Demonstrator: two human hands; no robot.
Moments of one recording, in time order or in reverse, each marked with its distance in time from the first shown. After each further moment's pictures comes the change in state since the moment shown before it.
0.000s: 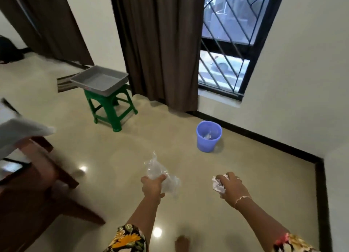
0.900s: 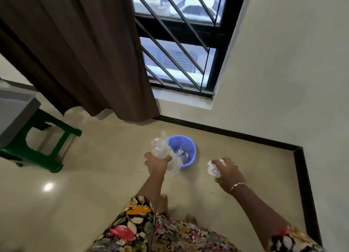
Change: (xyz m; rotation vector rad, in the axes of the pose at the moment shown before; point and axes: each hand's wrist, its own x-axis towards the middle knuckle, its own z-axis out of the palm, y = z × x) left_hand 0.250 0.230 0.408 0.469 -0.127 0.108; right_hand 0.375 0.138 -0.165 0.141 0.010 0.269
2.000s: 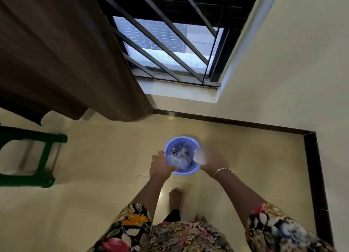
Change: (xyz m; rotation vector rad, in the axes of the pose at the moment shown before) left_hand 0.140 0.082 0.046 0.875 -0.361 0.165; right_hand 0.214 -0.056 -0.002 0.100 -0.194 0.109
